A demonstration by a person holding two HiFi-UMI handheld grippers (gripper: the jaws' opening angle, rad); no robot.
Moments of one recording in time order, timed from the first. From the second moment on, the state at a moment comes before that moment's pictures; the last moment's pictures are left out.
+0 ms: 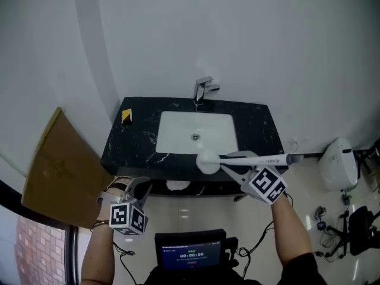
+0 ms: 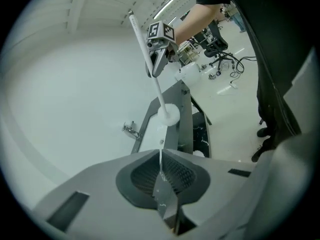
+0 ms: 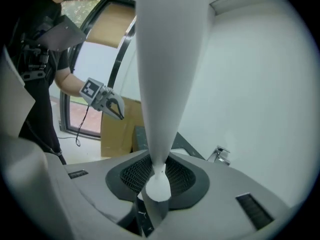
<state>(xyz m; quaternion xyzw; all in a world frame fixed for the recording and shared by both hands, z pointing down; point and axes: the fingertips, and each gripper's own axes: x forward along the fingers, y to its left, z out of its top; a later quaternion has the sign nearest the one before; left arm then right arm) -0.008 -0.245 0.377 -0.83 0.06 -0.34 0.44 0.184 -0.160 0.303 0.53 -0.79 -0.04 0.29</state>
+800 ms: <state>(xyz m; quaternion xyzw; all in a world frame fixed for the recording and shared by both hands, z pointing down) -0.058 -0.066 0.268 -0.98 0.19 -0.07 0.05 0.152 0.079 0.250 0.76 -0.64 0.03 0.07</state>
